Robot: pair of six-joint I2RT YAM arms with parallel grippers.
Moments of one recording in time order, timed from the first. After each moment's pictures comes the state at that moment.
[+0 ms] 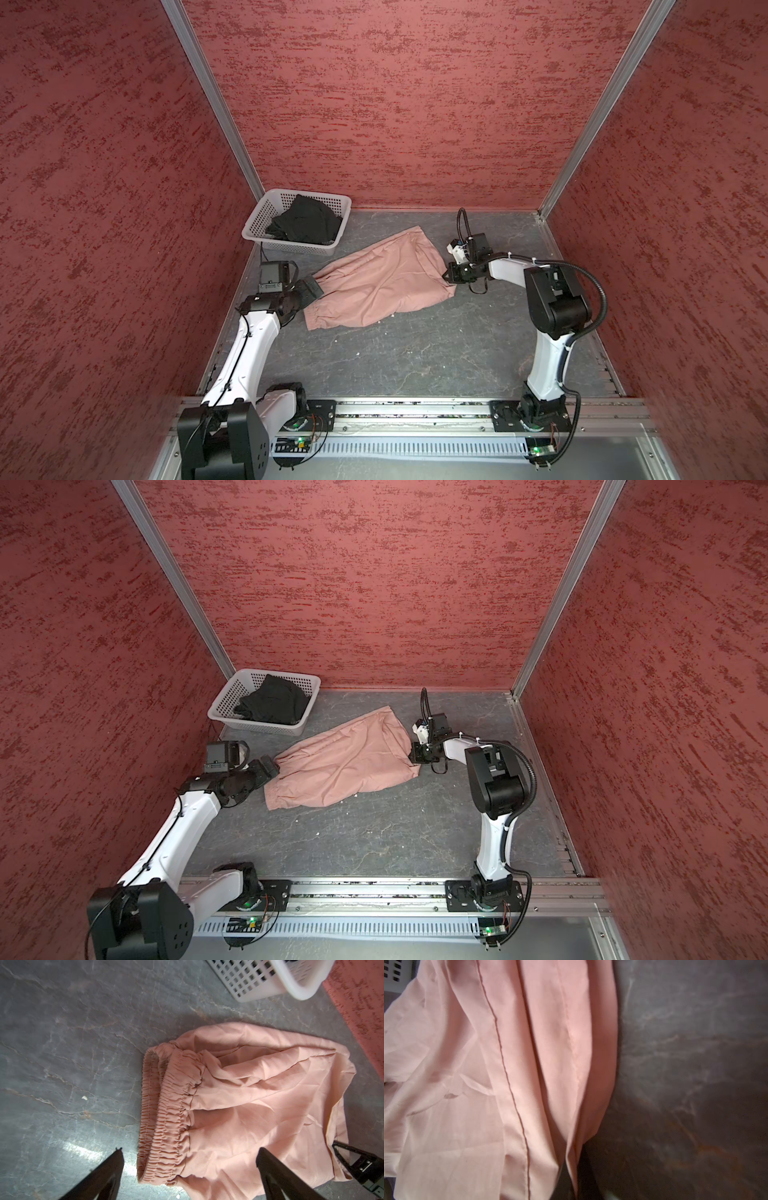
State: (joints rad) left arm 0.10 1.06 0.79 -0.68 0.12 -0.57; right arm 0.21 1.96 1.18 -0.28 -0.45 0.19
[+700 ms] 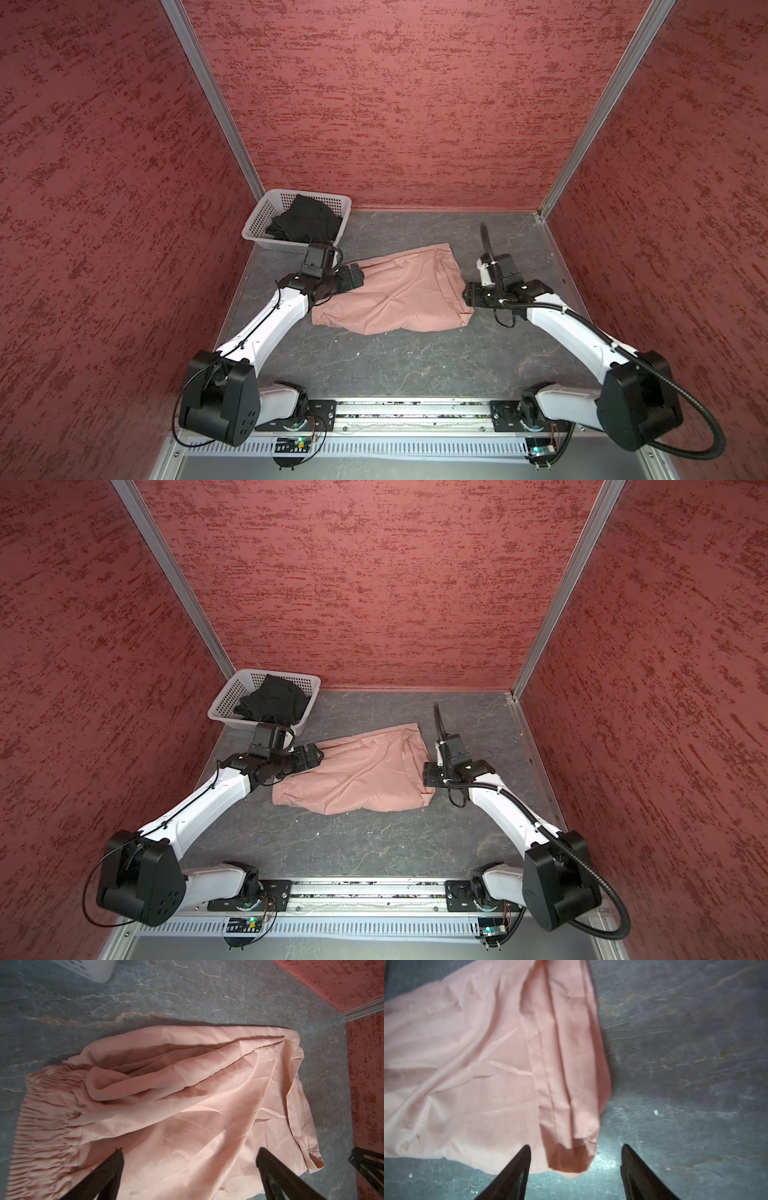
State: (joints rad) left arm -0.25 1.30 0.89 -0.47 0.16 -0.54; right arm 0.43 1.29 0.87 -0.59 -0.02 0.38
